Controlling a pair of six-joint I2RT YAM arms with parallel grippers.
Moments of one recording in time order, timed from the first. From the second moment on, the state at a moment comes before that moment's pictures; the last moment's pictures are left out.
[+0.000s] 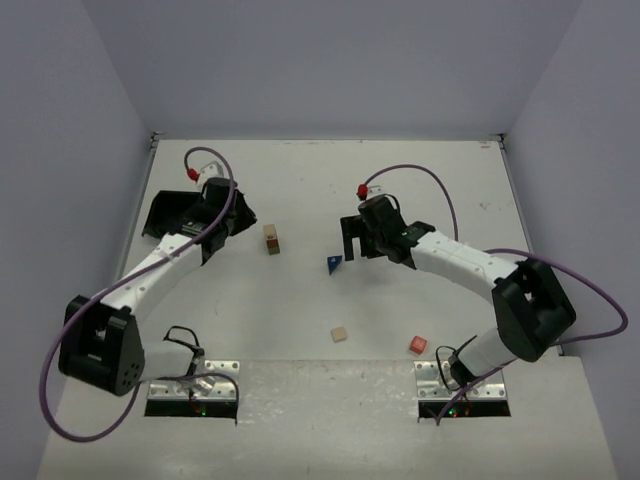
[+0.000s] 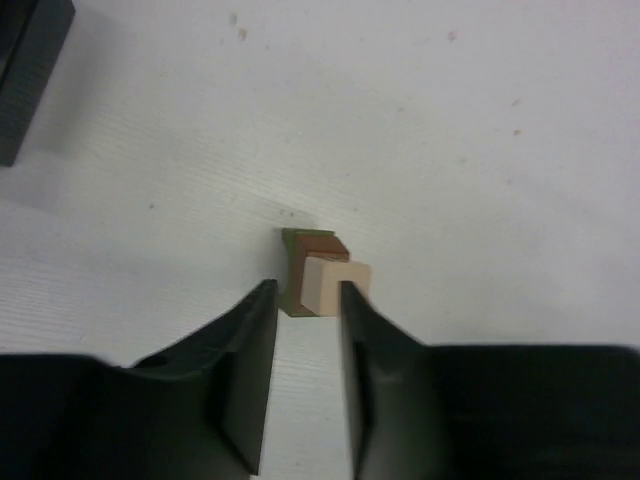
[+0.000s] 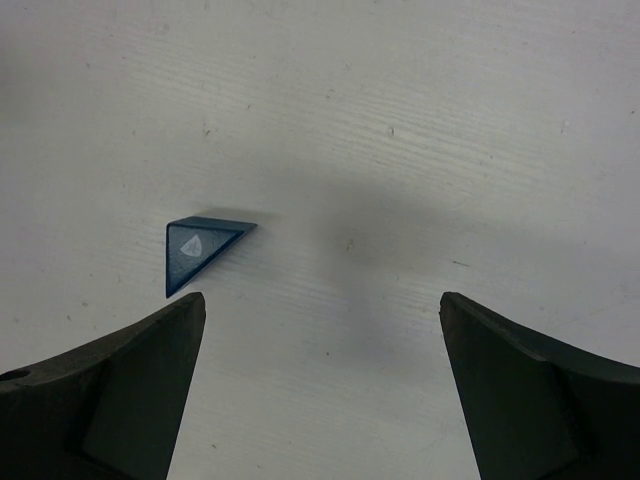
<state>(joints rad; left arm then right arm) -0.27 1.35 0.88 -0.28 -0.22 -0.71 0.63 1.54 0.92 -0.27 0.18 0.36</state>
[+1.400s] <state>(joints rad) -0.31 0.90 0.73 -0.21 -0.32 -0.67 0.92 1.17 0.70 -0.50 0.14 0.43</state>
